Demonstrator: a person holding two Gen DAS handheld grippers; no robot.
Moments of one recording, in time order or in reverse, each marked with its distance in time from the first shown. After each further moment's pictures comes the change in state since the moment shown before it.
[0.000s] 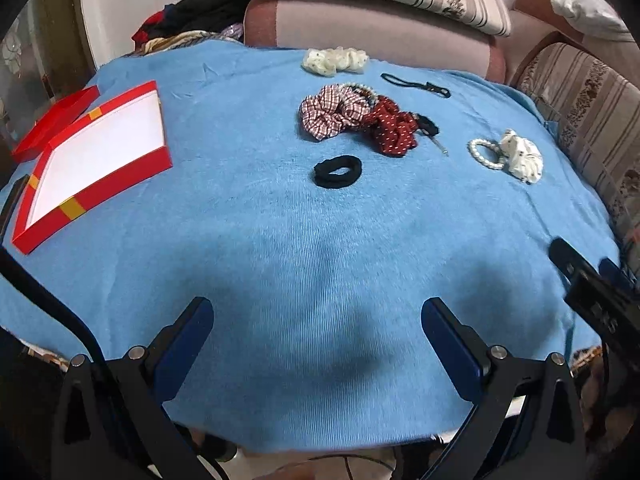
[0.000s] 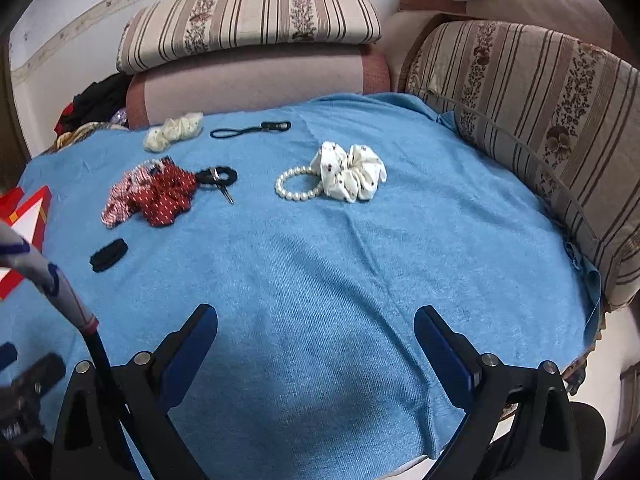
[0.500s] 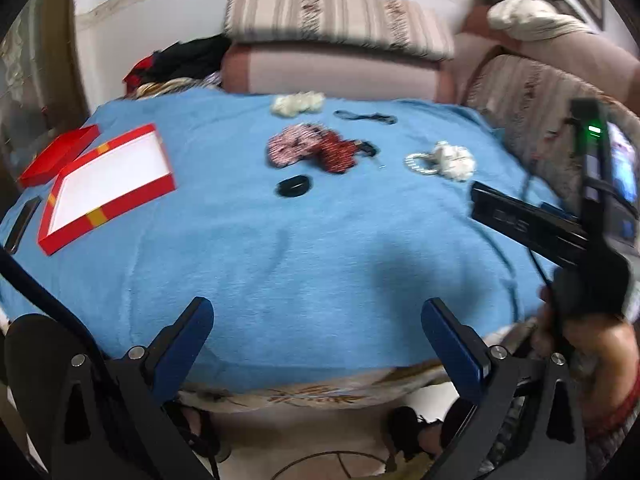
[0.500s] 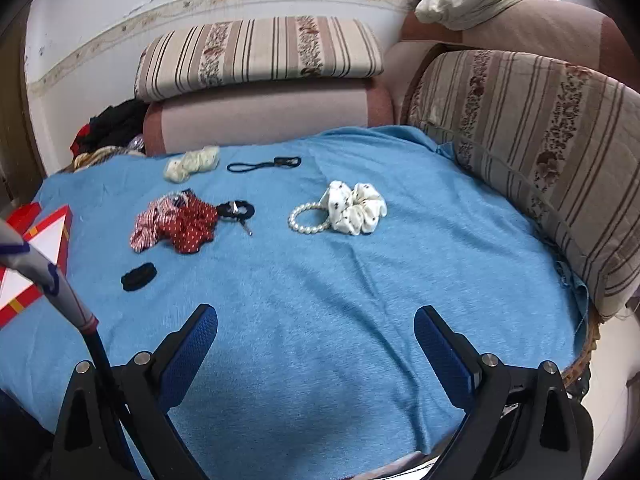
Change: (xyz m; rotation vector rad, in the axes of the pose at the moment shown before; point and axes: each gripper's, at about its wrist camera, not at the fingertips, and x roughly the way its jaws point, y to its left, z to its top) left arm -0.089 -0.026 -0.053 0.089 -0.157 -0.087; right arm -0.041 -0.004 0.005 0.019 -0.098 0.022
